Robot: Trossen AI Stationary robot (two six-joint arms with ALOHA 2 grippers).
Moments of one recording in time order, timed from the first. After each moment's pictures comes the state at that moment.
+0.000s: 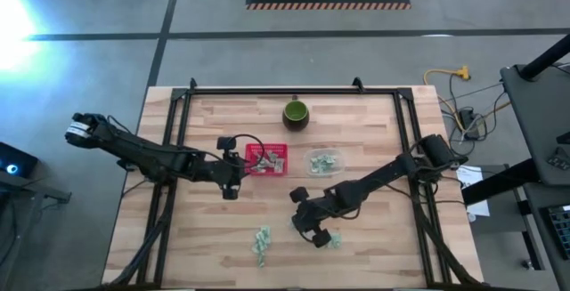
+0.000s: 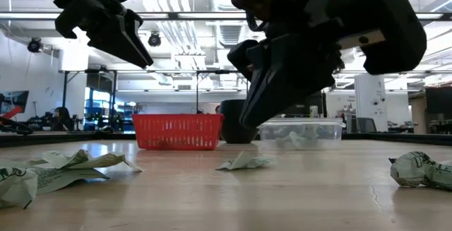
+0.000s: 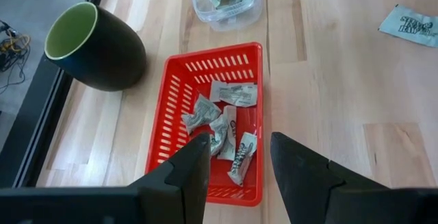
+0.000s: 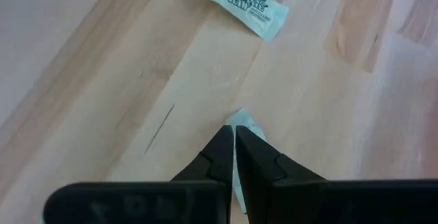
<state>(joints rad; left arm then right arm) -0.26 1.12 0.73 -0.40 -0.48 -0.02 0.37 1.93 1.16 -0.13 0.00 -0.10</state>
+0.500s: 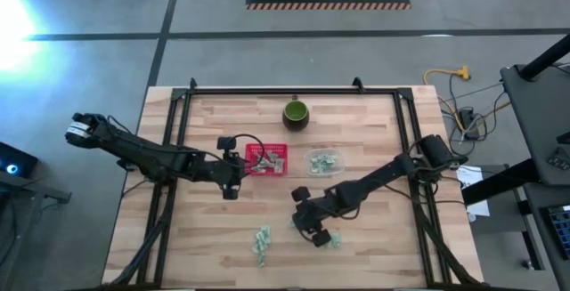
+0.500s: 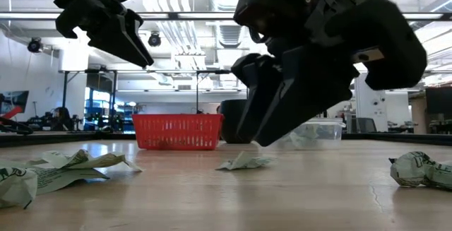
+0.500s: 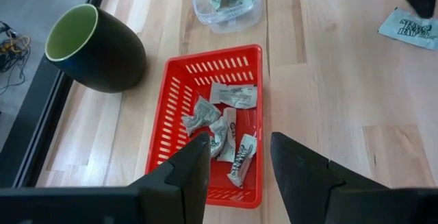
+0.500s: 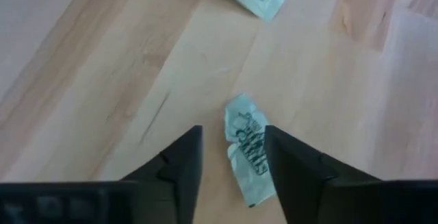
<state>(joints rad) -0.26 1.12 0.73 -0.40 -0.48 -0.02 0.36 1.95 1.13 -0.09 0.00 -0.06</state>
